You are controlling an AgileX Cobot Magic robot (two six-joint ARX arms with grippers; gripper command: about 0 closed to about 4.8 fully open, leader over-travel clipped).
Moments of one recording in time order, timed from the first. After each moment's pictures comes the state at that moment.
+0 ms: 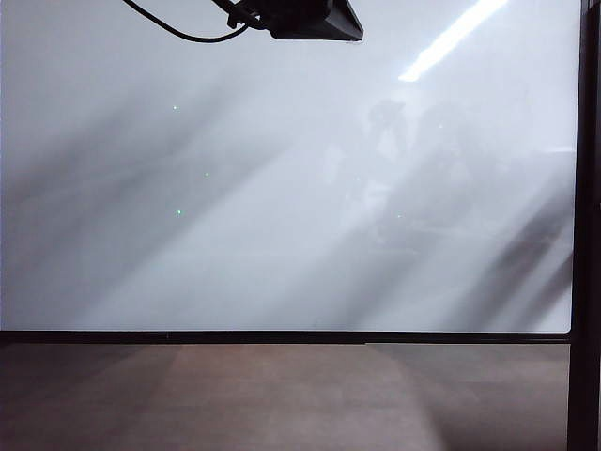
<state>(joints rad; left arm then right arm) -0.73 1.52 1.17 0.23 0.09 0.12 -0.36 2.14 1.11 1.06 -0.45 -0.05</state>
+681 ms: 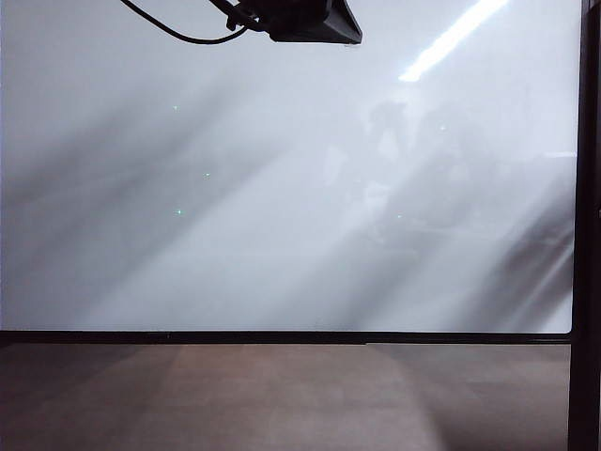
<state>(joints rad) -0.73 1.52 1.17 0.22 0.09 0.12 -0.35 2.17 1.12 1.06 -0.42 -0.05</state>
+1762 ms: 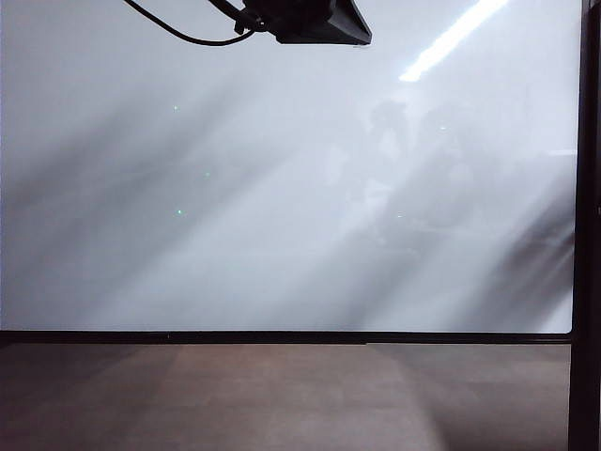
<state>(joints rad) -0.73 1.52 1.17 0.20 0.16 0.12 -0.35 2.17 1.14 1.03 -0.42 -0.05</state>
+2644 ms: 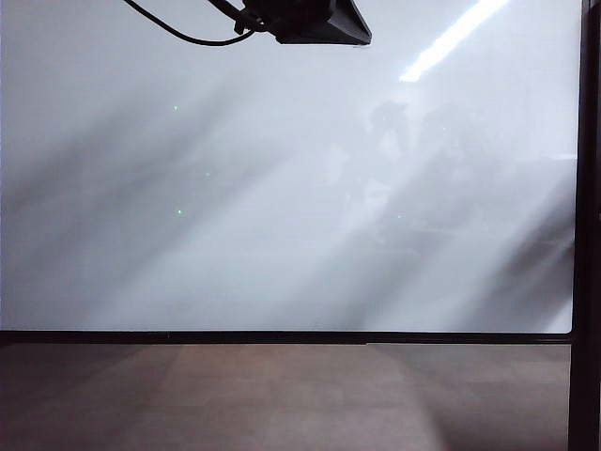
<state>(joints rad) -0.73 1.52 1.17 0.20 0.16 0.12 -0.35 2.18 1.15 1.01 -0.39 -0.06</state>
